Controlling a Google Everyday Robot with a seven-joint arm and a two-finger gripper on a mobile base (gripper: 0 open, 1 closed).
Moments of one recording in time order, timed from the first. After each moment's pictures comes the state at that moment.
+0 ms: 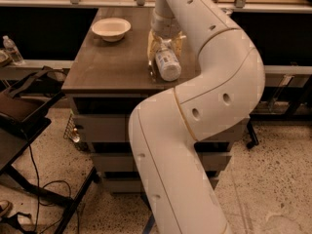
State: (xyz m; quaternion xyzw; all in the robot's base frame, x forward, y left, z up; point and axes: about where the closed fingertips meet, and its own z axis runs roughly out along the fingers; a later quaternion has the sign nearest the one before) arm 0.765 -0.042 0.841 -0.09 0.99 0.03 0.07
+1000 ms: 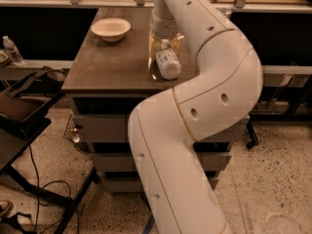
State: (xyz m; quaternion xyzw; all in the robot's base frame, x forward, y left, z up) arm 0.775 -0.038 0.836 -0.09 0.99 0.03 0.08
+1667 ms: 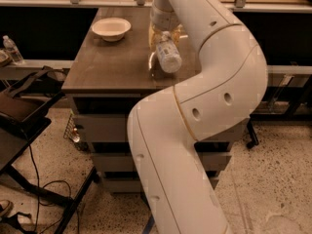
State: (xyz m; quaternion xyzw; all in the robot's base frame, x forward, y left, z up) arm 0.783 -0.043 0.865 -0.09 0.99 0.02 0.12
